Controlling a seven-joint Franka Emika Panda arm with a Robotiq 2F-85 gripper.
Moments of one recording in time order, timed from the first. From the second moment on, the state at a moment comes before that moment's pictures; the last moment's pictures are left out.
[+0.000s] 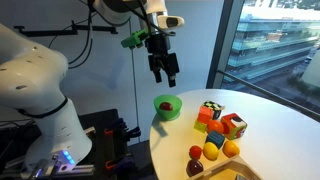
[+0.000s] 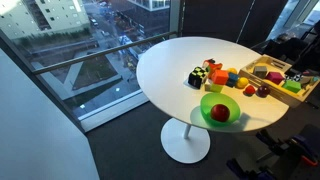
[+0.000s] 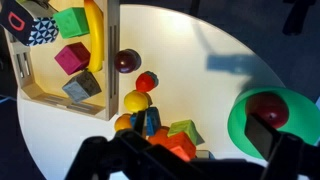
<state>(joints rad) -0.10 -0.67 0.00 -2.74 -0.28 2.18 -0.07</state>
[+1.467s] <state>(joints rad) -0.10 -0.66 0.00 -2.73 -0.28 2.19 -0.06</state>
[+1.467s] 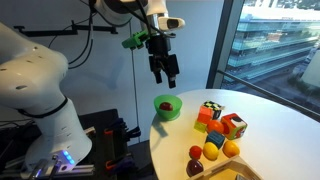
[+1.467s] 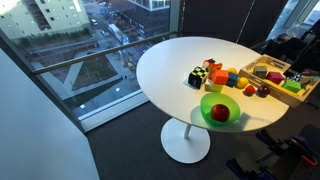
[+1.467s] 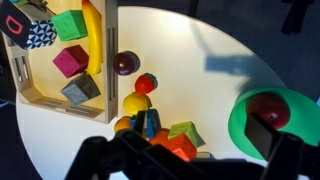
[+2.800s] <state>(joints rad) -0.13 -0.19 -0.11 -2.54 -0.19 2.28 0.02</state>
